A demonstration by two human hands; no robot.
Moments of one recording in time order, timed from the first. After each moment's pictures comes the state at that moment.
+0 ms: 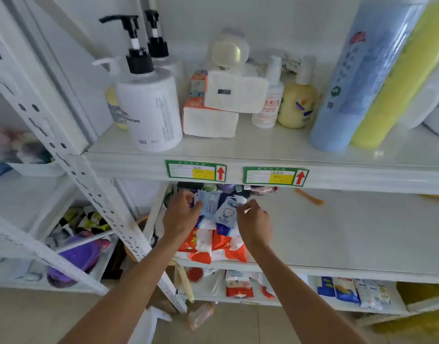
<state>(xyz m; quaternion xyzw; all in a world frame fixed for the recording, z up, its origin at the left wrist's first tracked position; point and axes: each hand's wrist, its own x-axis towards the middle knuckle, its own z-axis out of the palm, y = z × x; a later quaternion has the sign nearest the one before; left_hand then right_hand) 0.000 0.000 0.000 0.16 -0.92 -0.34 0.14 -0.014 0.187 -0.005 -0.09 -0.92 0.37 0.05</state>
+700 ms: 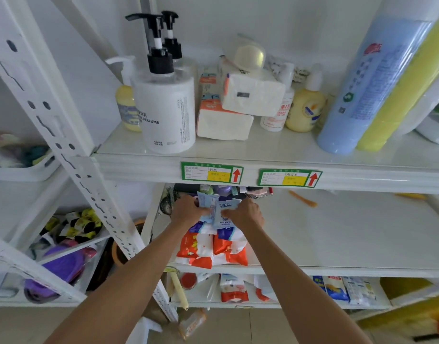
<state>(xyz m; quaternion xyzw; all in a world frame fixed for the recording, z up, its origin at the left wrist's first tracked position) -0.049 -0.014 -0.022 0.15 -0.92 -0.36 -0.02 -0.052 0.161 0.005 -0.11 -0.94 0.30 -0.10</state>
